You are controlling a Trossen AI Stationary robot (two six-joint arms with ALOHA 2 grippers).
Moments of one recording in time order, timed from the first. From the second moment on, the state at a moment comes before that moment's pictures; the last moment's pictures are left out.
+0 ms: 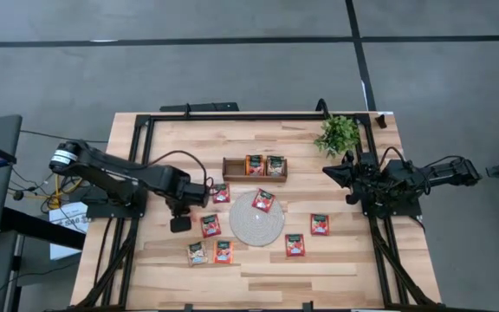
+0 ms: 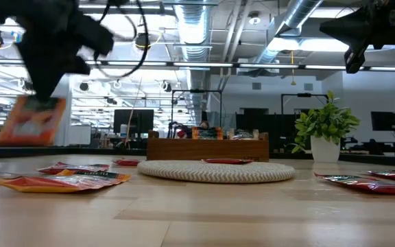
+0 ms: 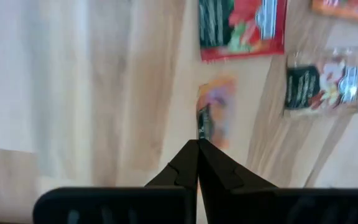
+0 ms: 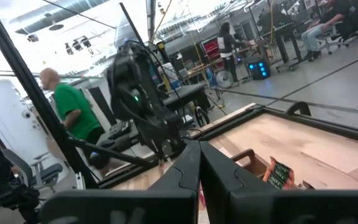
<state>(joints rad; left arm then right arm) -0.17 1.40 1.02 -1.13 0.06 -0.36 0.19 0.19 0.16 0.15 0.34 0.34</state>
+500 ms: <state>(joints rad) -0.14 1.41 1.35 -1.21 -0.15 -0.30 0.19 0.19 0.16 0.15 0.34 0.34</state>
